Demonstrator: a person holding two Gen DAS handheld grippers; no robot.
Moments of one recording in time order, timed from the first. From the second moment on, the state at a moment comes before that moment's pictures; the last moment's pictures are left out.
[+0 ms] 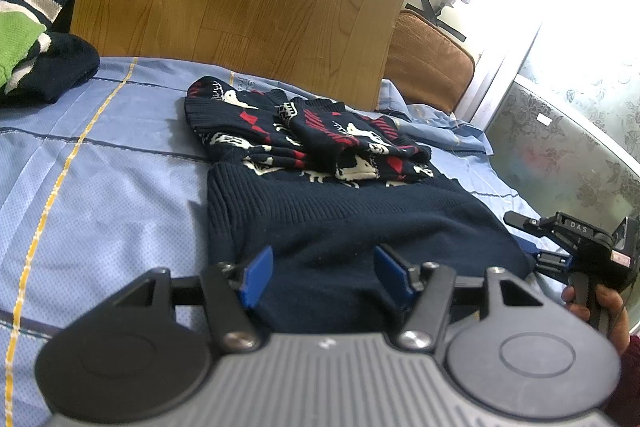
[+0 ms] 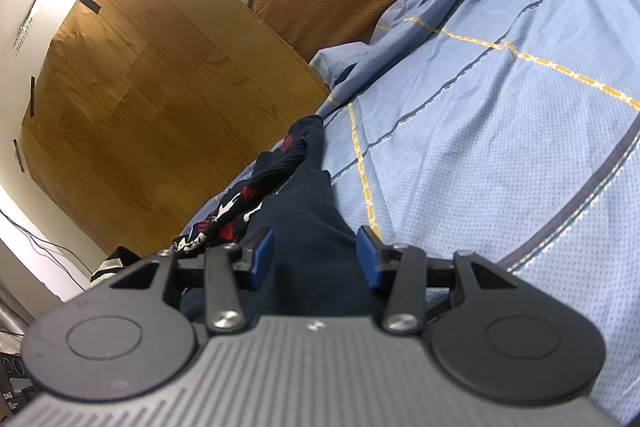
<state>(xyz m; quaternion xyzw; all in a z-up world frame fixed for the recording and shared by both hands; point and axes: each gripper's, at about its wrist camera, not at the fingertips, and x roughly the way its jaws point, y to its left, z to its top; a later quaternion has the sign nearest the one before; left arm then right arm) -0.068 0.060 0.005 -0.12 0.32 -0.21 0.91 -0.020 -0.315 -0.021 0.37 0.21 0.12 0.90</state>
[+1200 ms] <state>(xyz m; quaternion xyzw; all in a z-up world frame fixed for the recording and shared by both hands) -0.069 0.061 0.005 -0.13 0.32 -0.22 0.91 -0.021 -0.313 -0.021 0.37 0.21 0.12 0.90</state>
